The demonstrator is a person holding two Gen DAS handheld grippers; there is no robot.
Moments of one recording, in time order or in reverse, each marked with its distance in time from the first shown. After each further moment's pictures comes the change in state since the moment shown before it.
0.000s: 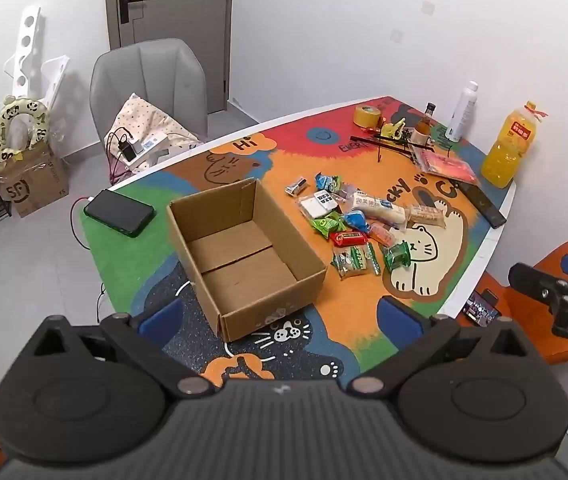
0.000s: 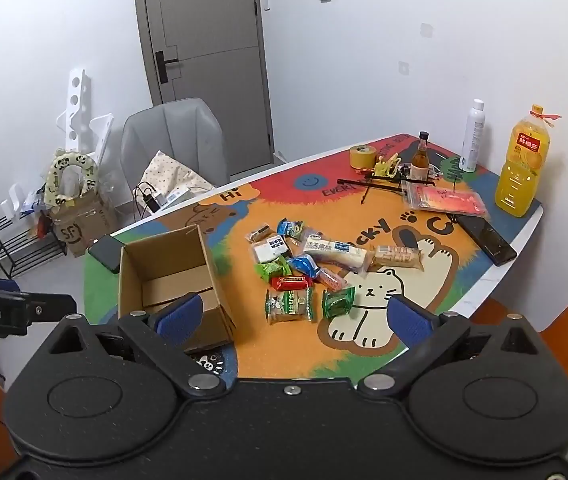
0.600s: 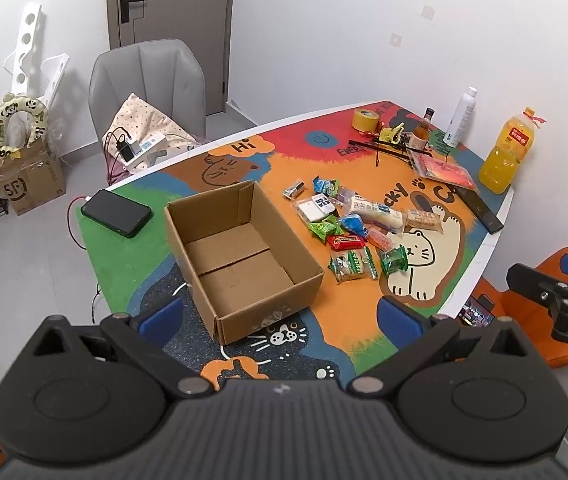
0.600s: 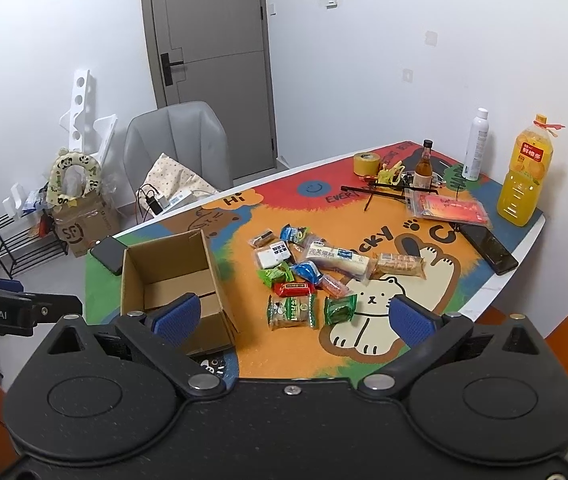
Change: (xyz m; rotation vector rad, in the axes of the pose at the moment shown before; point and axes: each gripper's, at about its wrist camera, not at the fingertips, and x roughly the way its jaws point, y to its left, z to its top) left arm 0.002 0.002 0.000 -0.007 -0.006 -0.008; right arm -0.005 0.005 0.003 -0.012 -0.009 0.005
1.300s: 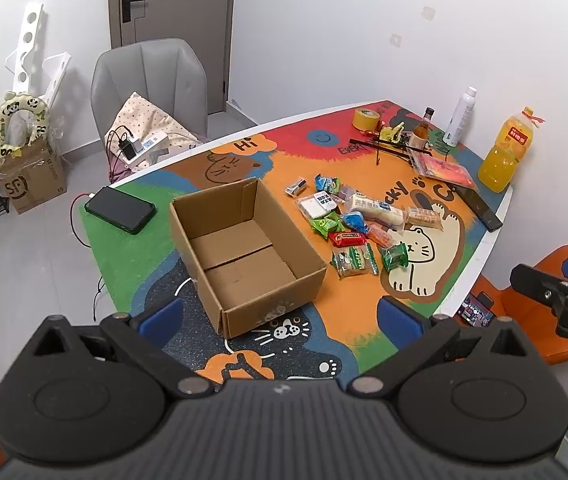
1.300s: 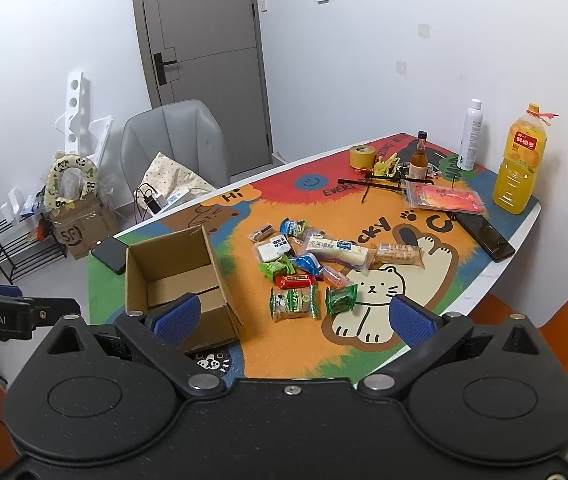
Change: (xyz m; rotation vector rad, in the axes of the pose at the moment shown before) left arm -0.007 0.003 -0.006 -0.005 0.000 -0.004; right arm -0.006 0.003 -0.002 0.032 0.022 -0.006
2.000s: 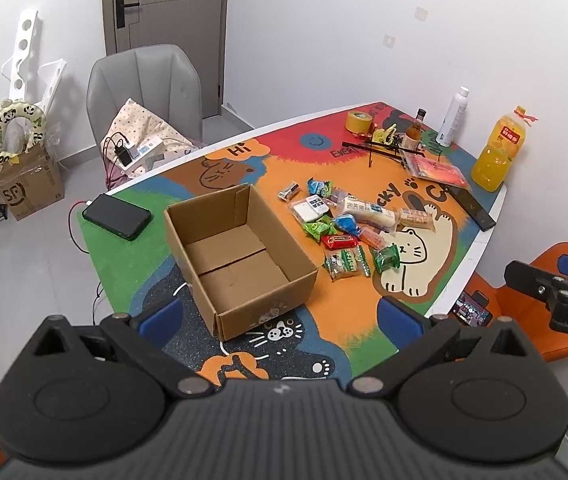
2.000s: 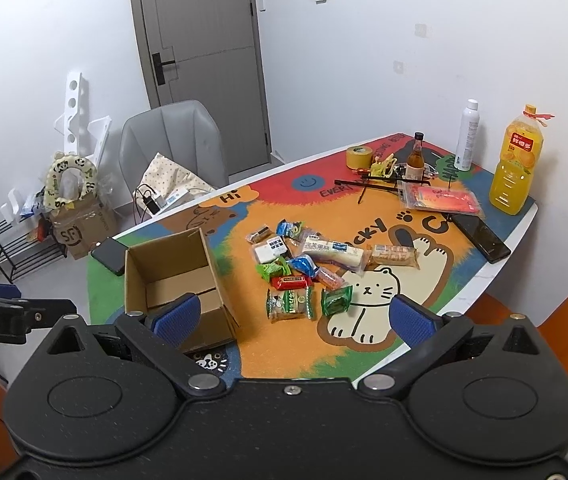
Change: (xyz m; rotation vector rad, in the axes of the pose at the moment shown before) left arm -0.013 -0.008 0.006 0.017 -0.007 -0.012; right arm -0.005 -0.005 0.007 -0.003 -0.010 0.000
